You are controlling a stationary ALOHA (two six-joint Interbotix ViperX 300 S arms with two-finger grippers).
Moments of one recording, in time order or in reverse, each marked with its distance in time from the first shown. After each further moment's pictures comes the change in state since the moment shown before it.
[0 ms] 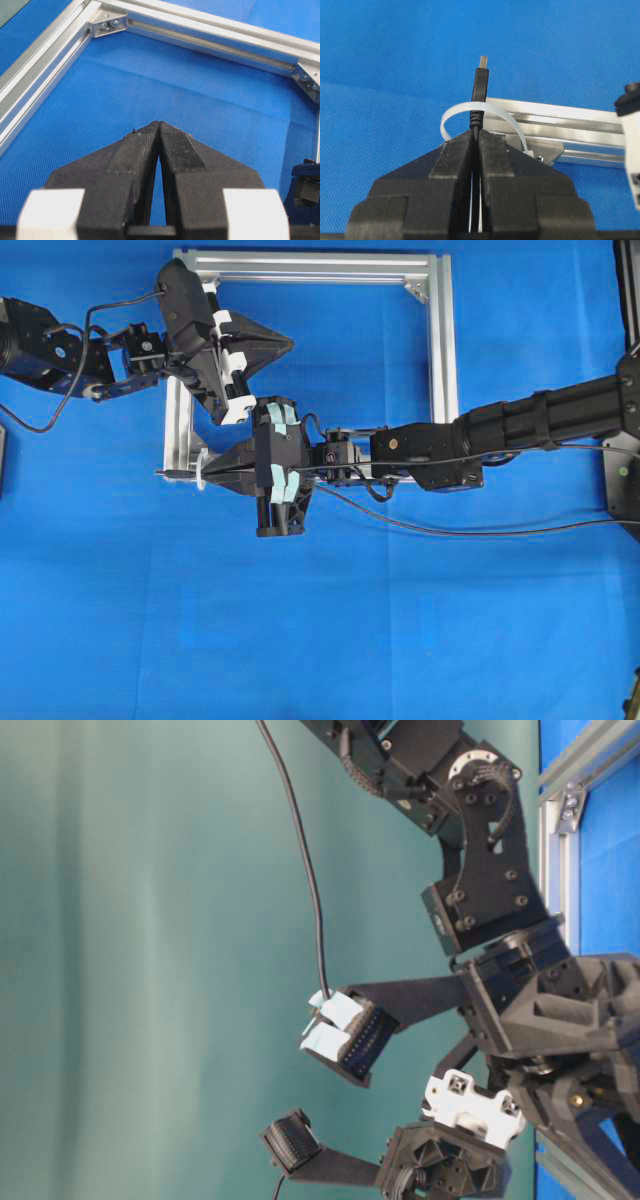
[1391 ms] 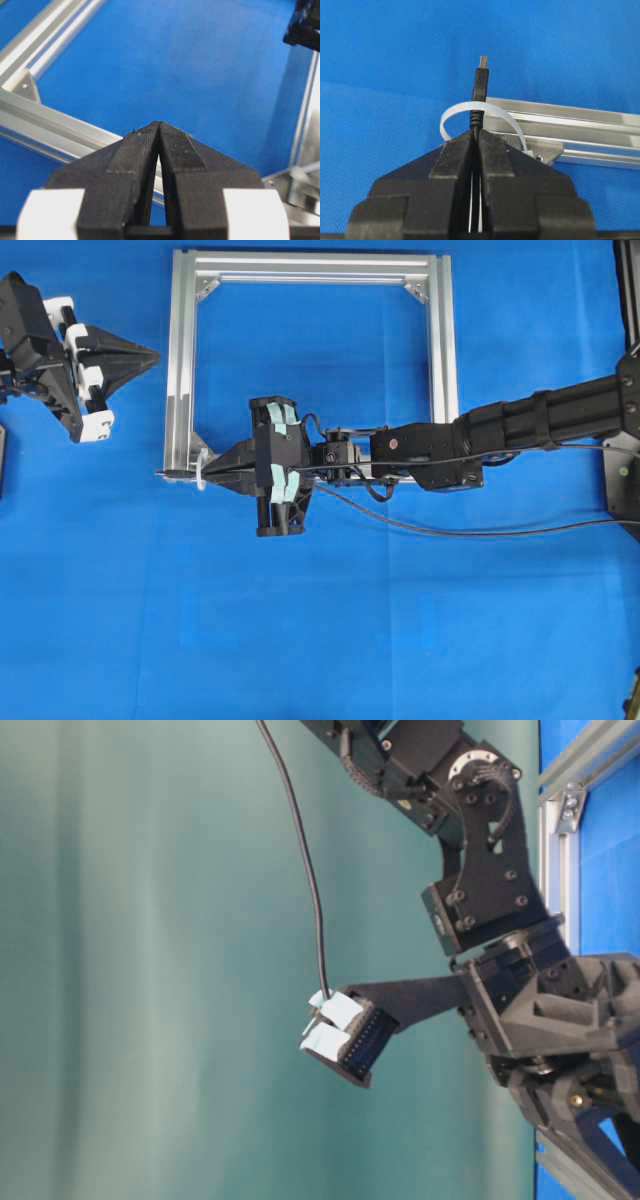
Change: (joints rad) left arm 0.041 -0.503 0.466 0.002 0.106 0.002; right arm 0.000 -0.002 0.000 0.000 0.000 0.000
